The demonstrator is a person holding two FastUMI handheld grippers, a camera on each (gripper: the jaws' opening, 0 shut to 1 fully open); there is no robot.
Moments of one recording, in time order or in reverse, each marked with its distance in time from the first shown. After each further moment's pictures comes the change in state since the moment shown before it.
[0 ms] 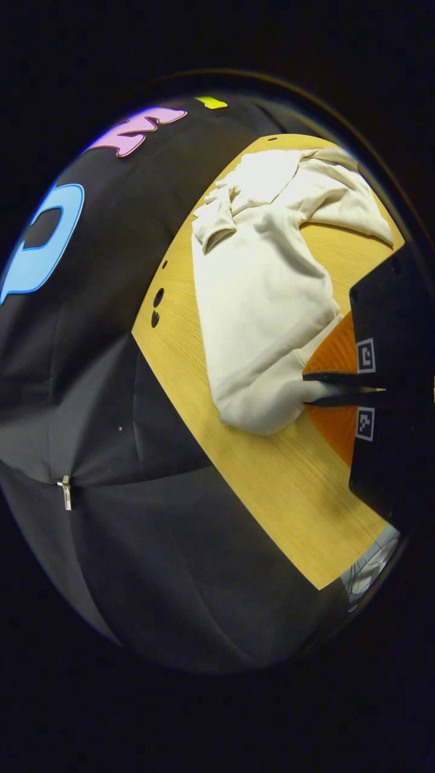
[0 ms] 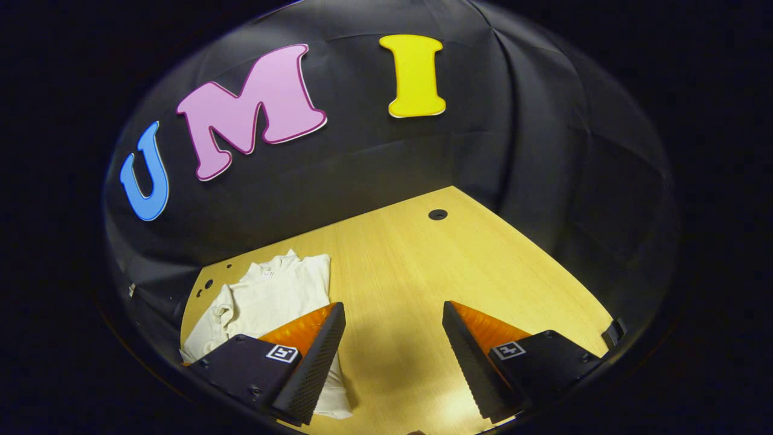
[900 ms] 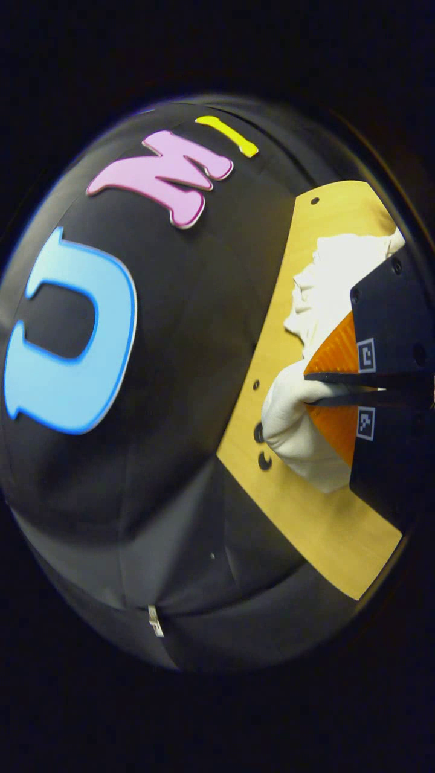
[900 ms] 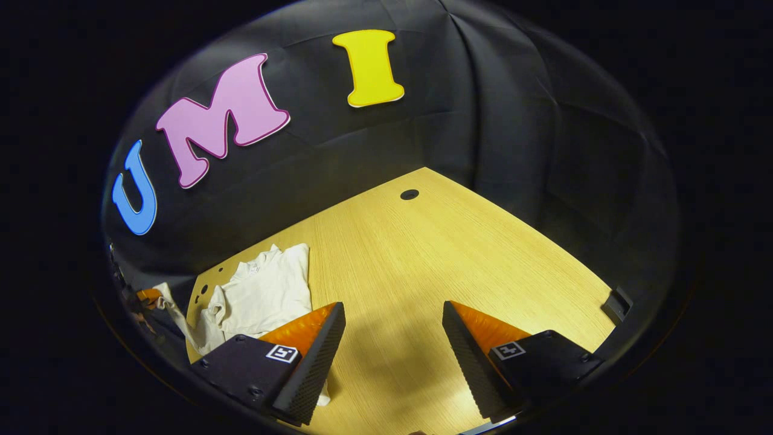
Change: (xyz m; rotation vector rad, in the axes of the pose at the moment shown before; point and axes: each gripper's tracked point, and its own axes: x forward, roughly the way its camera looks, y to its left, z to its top) left arm -0.004 -0.271 0.185 0.141 -0.218 -0.375; right arm -0.014 -0.041 -0.041 0.104 0.052 -0.030
